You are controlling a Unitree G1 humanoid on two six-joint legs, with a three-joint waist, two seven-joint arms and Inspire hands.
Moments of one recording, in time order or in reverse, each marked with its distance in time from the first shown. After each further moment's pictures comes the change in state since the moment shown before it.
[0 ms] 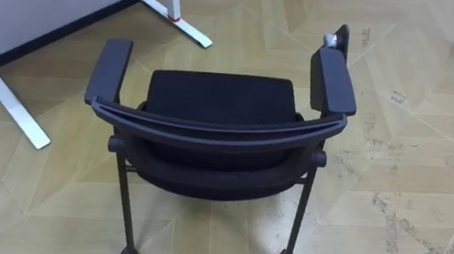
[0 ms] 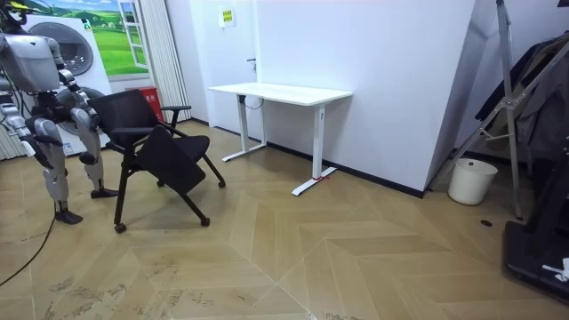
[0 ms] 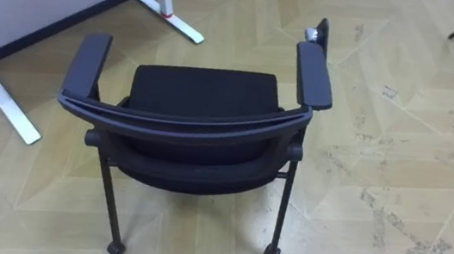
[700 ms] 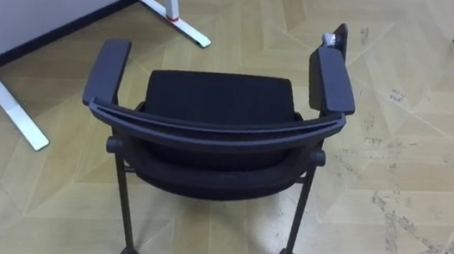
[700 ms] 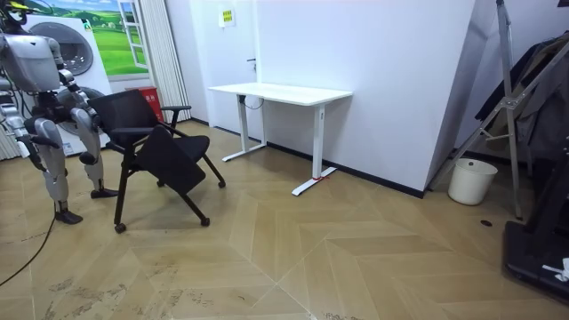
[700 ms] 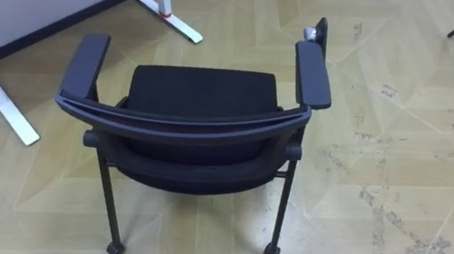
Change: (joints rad) left arm 0.019 -0.007 0.042 0.000 0.006 -0.002 0.023; right arm -0.007 0.006 -0.066 0.014 -0.050 0.003 -0.079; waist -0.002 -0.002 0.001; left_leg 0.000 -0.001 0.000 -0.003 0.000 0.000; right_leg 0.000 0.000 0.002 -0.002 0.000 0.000
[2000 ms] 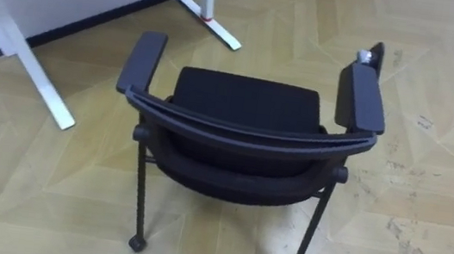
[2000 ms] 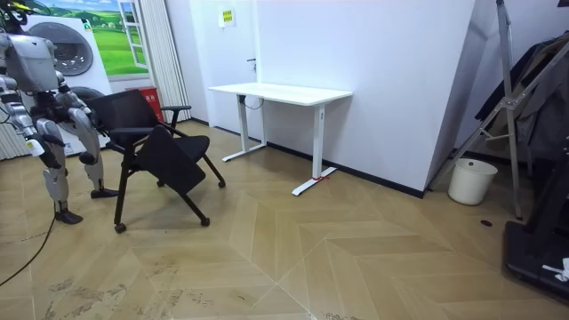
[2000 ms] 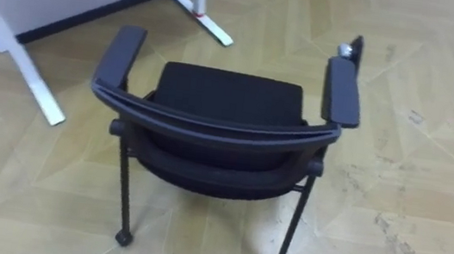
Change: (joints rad) left arm 0.116 -0.010 0.148 -0.108 -0.100 -0.073 -0.099; right arm -0.069 -0.007 0.001 0.077 -0.088 -0.012 0.072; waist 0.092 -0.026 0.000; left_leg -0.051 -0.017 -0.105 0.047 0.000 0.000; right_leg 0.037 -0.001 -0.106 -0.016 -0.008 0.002
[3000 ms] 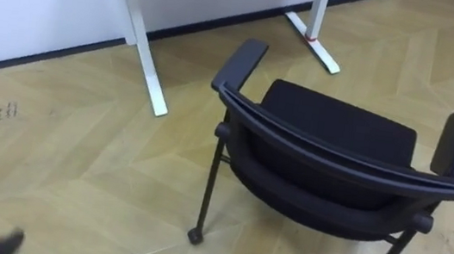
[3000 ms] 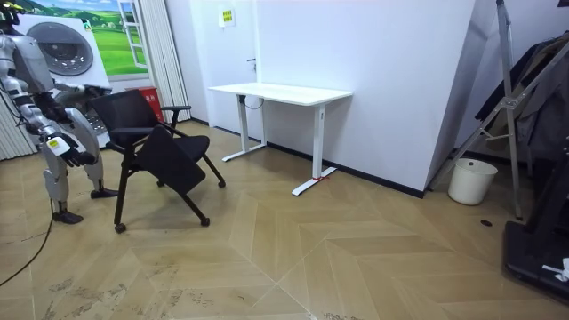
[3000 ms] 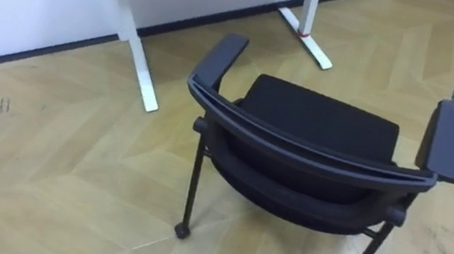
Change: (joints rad) left arm 0.075 0.083 0.353 -0.880 0.584 -0.068 0.490; right arm -0.048 -0.101 -0.071 0.043 -0.151 -0.102 -0.029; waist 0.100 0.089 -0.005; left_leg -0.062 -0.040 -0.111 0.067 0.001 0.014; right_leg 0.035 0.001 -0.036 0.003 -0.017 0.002
